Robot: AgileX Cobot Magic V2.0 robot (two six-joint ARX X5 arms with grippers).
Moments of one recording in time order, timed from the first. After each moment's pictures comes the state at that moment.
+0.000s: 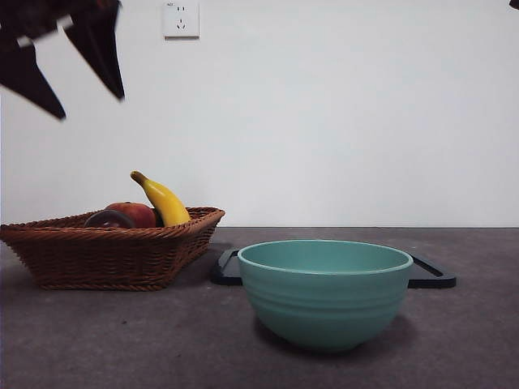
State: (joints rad) left arm -0.27 1.36 1.25 -0.76 0.16 -0.04; right arm 0.15 0.78 0.94 -1.00 -0.50 -0.05
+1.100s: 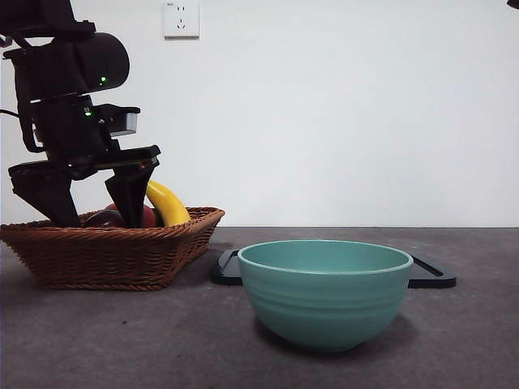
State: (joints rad) left arm -0.30 1.75 1.25 -0.63 0.05 -0.04; right arm 0.15 0.78 0.94 -0.98 -0.50 -0.05
